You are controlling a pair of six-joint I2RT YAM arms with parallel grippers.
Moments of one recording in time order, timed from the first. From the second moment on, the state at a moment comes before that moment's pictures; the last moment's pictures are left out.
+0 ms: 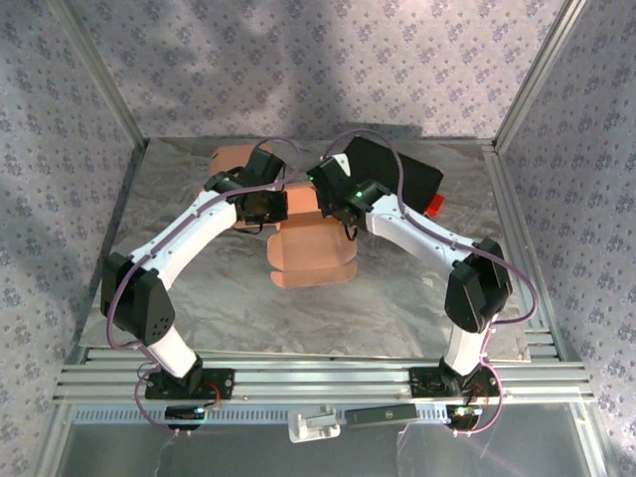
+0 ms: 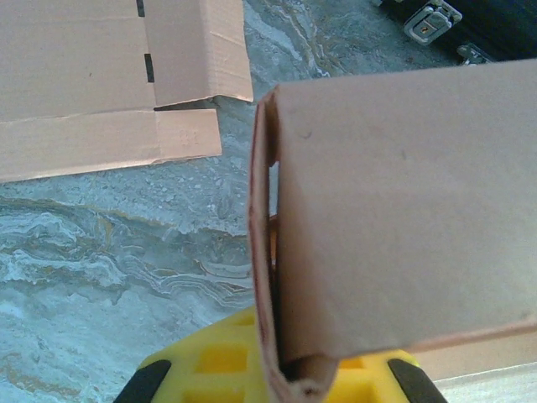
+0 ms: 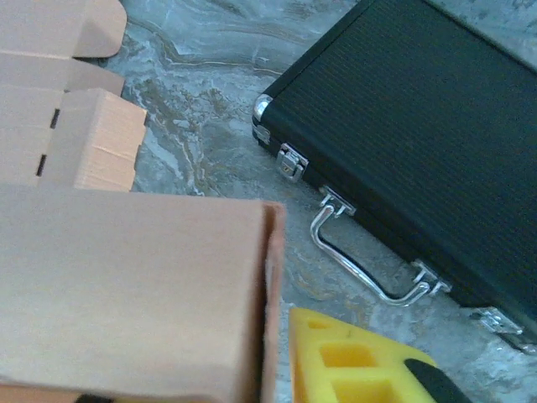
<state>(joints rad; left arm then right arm) -0.56 1.64 1.49 -0.89 -0.07 -0.54 0.75 1.78 1.60 -0.69 0.47 0.39</state>
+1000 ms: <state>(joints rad) -0.62 1.47 1.26 -0.61 -0.14 -0.59 0.84 1.82 1.63 -0.92 0.68 0.60</state>
